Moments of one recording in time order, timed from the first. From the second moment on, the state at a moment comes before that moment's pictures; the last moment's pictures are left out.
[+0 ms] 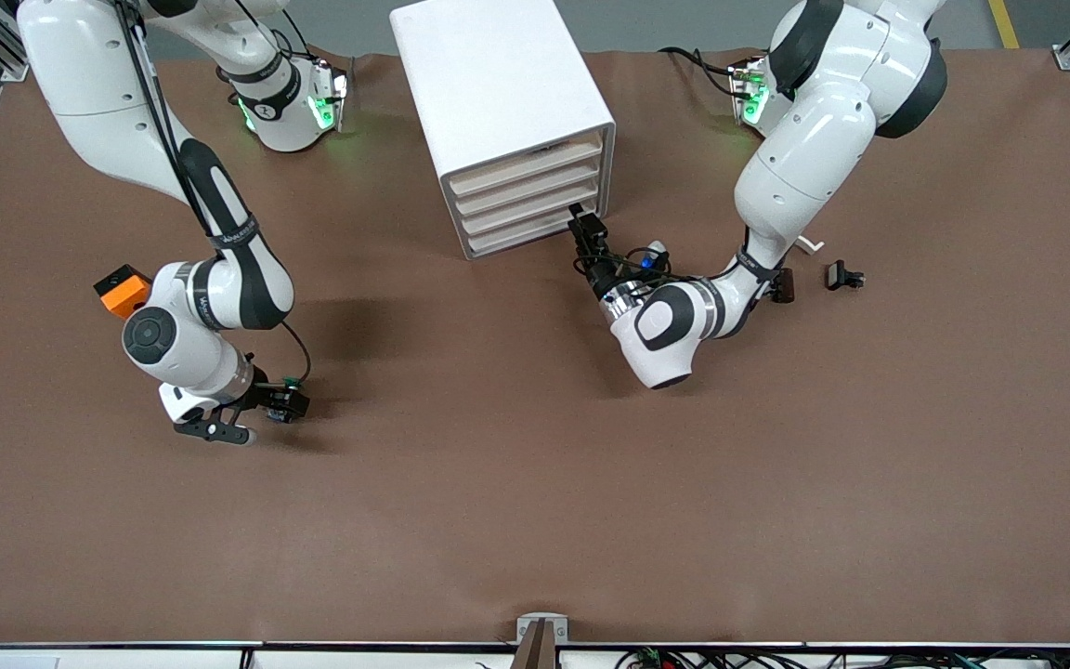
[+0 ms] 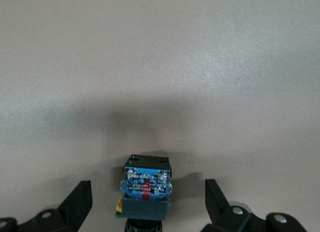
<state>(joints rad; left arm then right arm) -0.33 0.99 -0.28 -1.58 -0.86 1.42 -2.13 0.15 0.57 -0.06 -1.96 0.12 2.58 0.19</state>
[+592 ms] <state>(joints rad) -0.35 0.99 -0.29 -1.61 -0.86 1.42 -2.16 0.15 0.57 -0.06 -1.96 0.12 2.58 0.19</state>
